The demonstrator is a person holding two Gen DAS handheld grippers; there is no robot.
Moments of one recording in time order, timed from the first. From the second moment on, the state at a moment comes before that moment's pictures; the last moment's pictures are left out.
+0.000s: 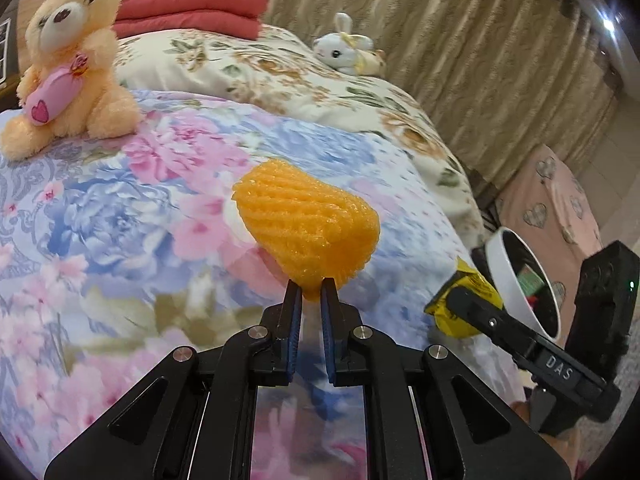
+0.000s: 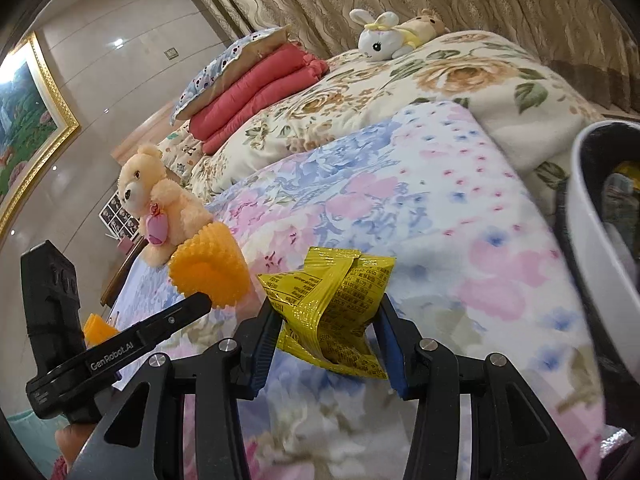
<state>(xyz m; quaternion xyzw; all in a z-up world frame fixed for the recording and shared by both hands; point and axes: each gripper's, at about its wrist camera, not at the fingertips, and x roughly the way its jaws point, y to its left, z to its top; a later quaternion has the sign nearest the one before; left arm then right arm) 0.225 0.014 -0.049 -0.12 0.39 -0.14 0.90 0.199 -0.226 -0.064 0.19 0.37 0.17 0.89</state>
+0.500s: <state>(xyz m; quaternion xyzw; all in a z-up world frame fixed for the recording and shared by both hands) 0.190 -0.047 -0.041 -0.08 0.39 -0.20 0.89 0.164 -0.280 -0.047 0.20 0.35 0.13 0.91</state>
